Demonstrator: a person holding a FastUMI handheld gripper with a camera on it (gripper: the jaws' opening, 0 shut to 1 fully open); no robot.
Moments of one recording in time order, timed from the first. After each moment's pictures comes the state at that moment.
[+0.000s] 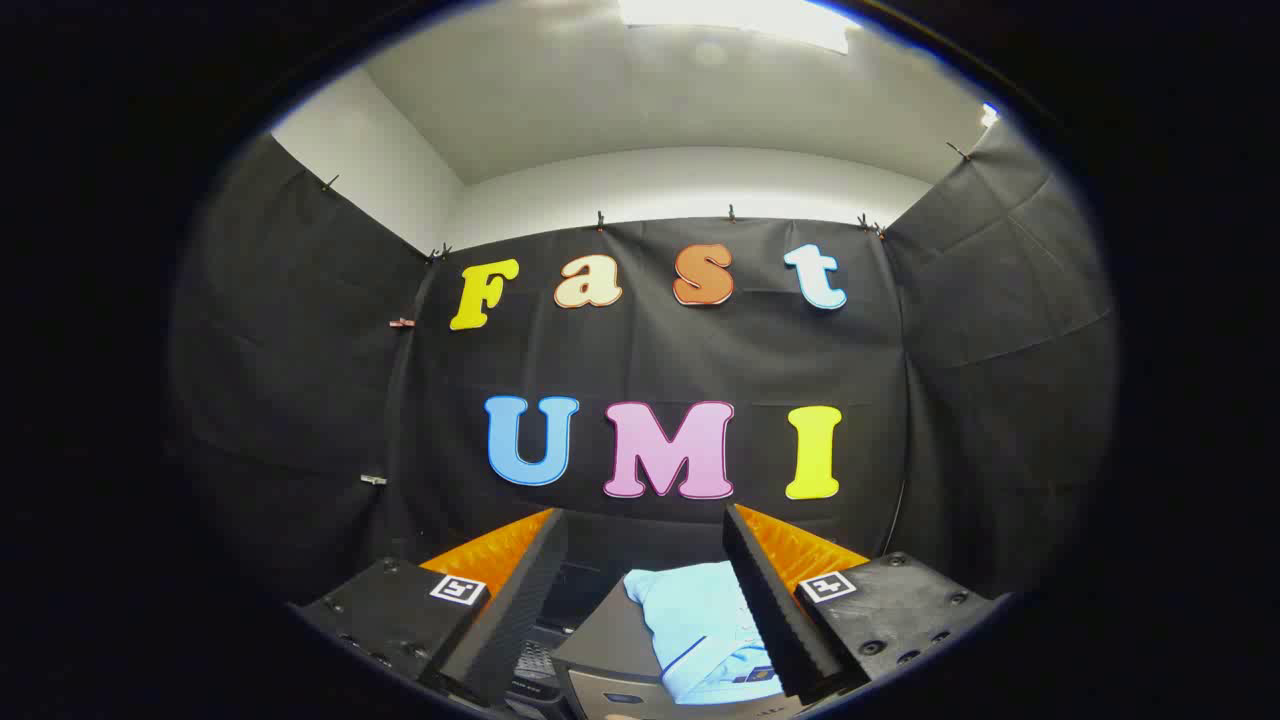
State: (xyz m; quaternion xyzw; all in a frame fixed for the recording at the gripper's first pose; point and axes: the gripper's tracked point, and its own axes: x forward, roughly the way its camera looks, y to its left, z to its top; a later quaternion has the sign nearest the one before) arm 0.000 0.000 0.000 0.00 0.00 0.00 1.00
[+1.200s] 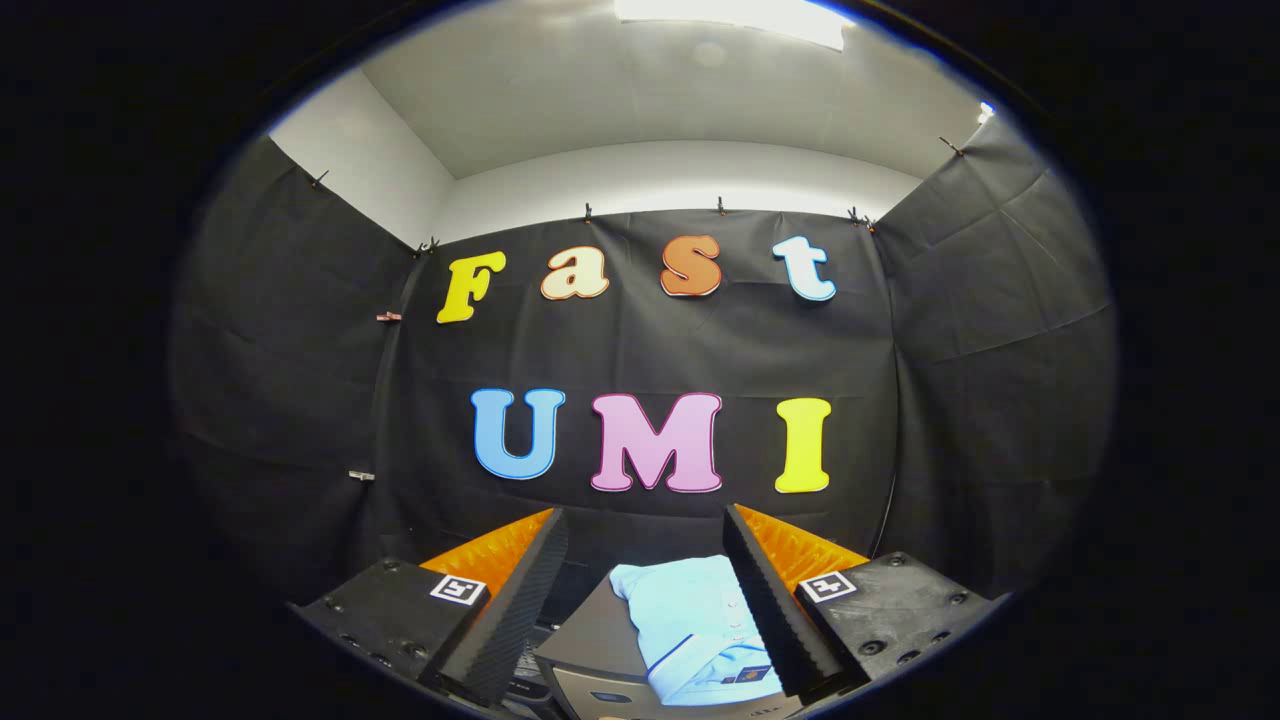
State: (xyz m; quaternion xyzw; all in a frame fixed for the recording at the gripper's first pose) arm 0.012 -0.018 -0.016 0.00 0.01 -0.02 1.00
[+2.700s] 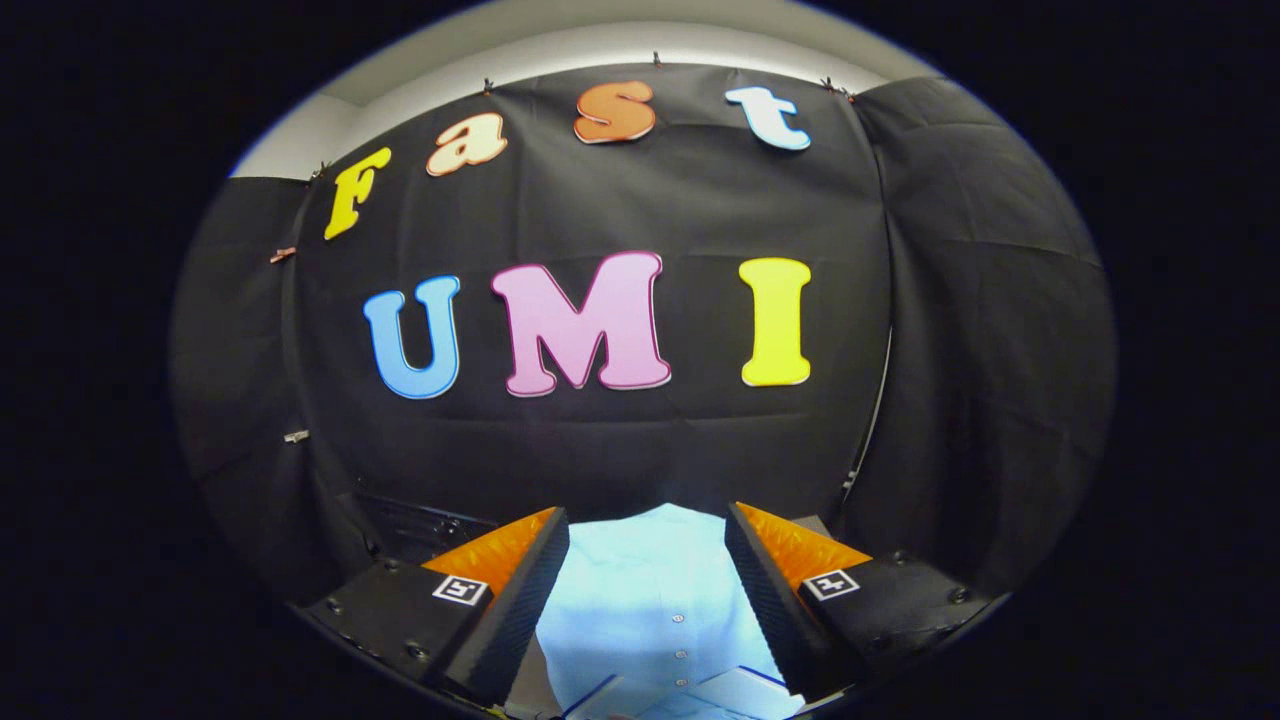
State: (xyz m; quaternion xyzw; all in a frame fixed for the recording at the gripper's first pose) arm 0.190 -0.129 -0.141 0.05 0.25 -0.09 0.96
